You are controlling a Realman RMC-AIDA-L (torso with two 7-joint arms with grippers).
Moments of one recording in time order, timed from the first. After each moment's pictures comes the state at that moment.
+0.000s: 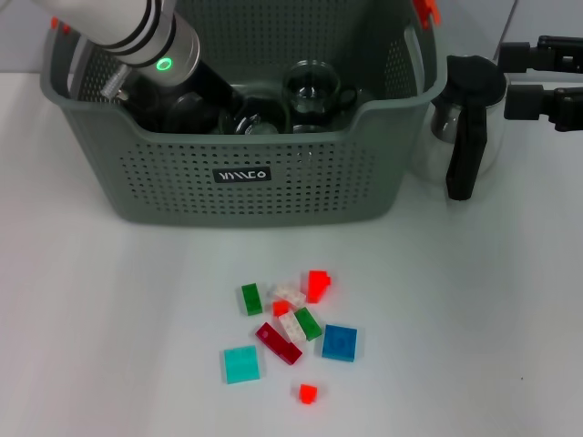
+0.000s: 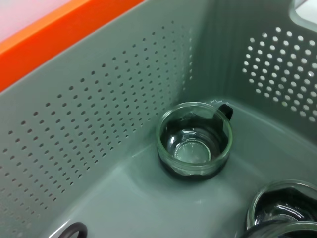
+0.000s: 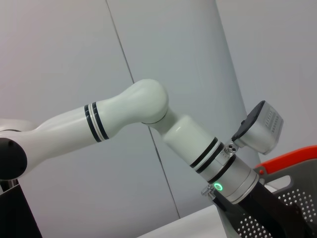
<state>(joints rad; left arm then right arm) -1.05 -2.07 1.06 0.73 2.78 1.07 -2.43 0.65 1.93 -0.59 -0.92 -1.83 -1.97 1.84</state>
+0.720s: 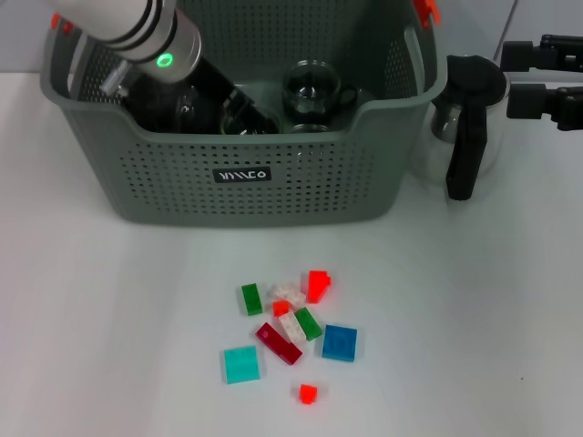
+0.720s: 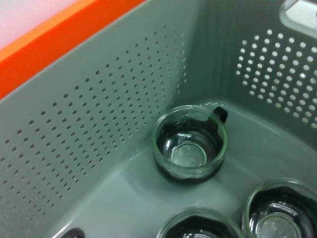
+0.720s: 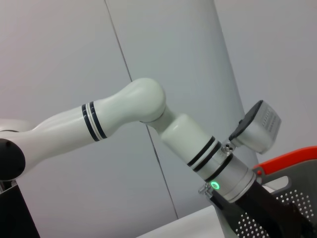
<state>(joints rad) -1.04 -2.07 1.07 0.76 2.78 1.10 -2.43 0.65 1.93 -0.59 -0.92 -1.82 -1.97 1.83</state>
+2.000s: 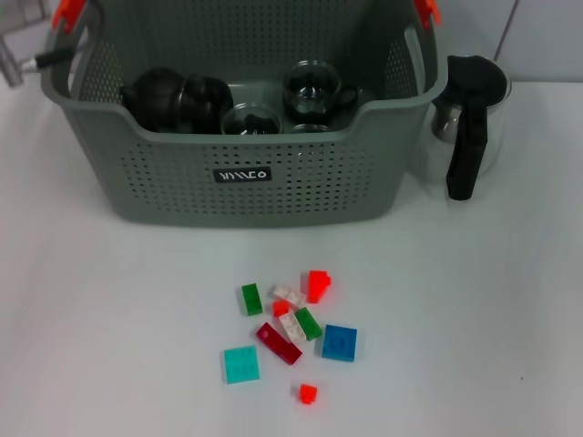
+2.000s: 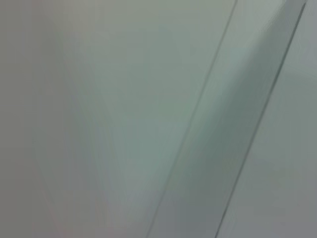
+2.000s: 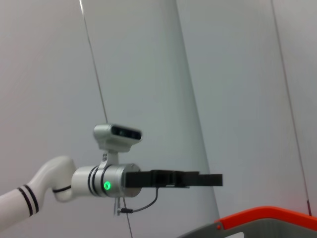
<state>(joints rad) -0.54 -2.14 0.81 1.26 1.68 1.37 -2.07 0.57 1.85 -0.51 -0.95 -1.67 -1.98 1.82</state>
